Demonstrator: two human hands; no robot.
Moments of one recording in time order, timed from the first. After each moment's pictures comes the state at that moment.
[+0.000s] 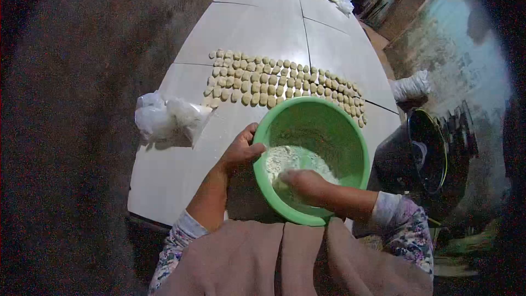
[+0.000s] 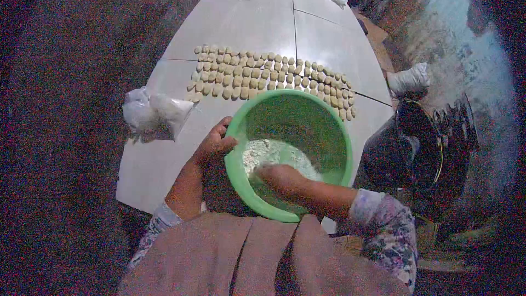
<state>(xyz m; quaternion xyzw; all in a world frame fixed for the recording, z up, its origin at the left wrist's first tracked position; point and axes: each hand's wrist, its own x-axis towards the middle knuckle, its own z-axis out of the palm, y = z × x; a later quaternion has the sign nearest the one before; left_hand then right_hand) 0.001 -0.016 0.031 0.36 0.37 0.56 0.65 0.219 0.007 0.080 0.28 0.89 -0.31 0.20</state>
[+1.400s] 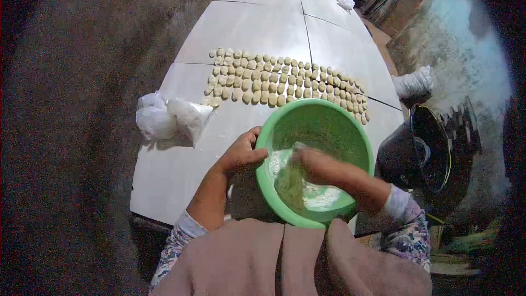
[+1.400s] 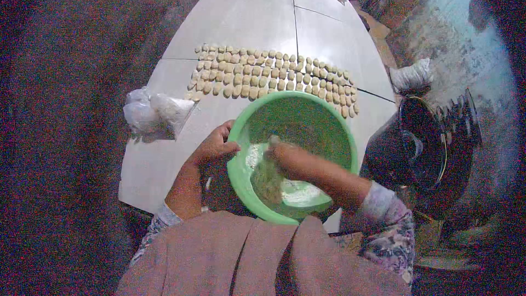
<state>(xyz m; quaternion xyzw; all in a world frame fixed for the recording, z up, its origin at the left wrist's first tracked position) -0.002 -0.022 0.035 0.42 0.38 0.52 0.64 0.217 0.049 0.080 0.32 0.86 -0.37 0.13</state>
